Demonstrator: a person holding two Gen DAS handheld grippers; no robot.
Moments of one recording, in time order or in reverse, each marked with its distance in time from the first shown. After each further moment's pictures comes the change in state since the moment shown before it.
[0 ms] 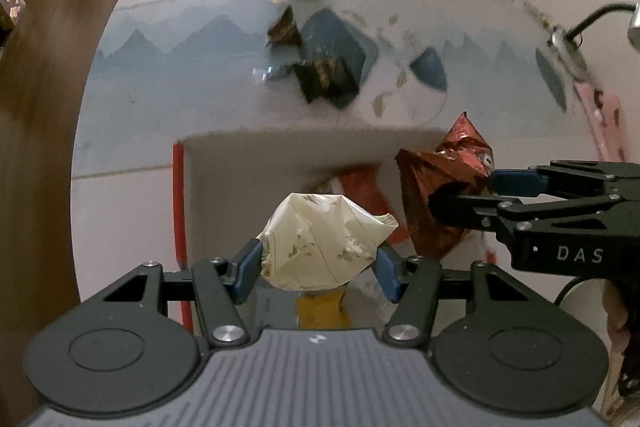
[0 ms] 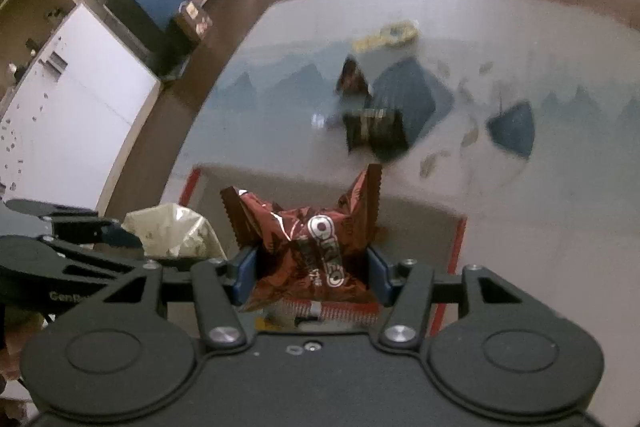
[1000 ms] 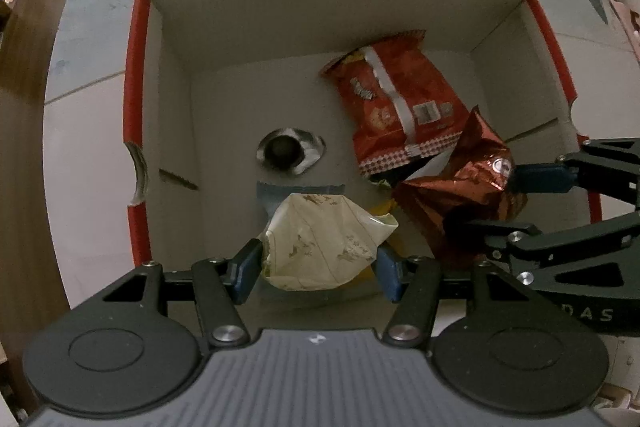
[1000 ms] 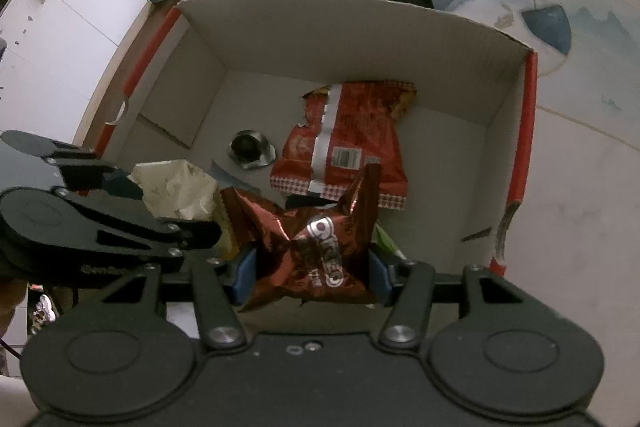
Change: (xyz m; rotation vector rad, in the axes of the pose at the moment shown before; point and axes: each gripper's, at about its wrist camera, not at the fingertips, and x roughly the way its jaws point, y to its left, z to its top) left arm 0.082 0.007 -0.055 0.054 0.172 0.082; right arm 0.063 0.016 -0.076 -0.066 0.190 -0.059
